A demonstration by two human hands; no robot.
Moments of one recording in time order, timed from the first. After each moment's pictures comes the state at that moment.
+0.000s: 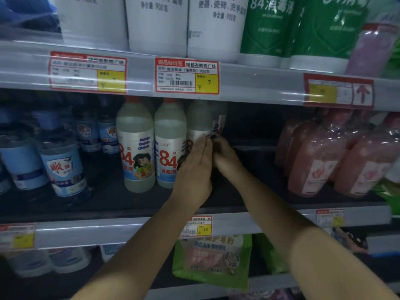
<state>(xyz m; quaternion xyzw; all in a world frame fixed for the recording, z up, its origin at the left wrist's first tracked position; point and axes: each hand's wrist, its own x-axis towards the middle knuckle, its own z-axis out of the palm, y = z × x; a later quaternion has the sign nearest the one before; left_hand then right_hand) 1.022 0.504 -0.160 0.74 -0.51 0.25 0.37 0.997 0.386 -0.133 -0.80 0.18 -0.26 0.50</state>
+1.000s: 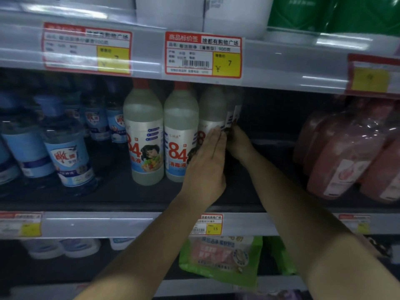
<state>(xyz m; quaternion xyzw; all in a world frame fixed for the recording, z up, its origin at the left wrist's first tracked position) 1.020 0.505 -0.159 0.76 -0.49 0.23 0.36 1.032 0.352 -0.132 -0.82 0.17 -0.24 0.50</state>
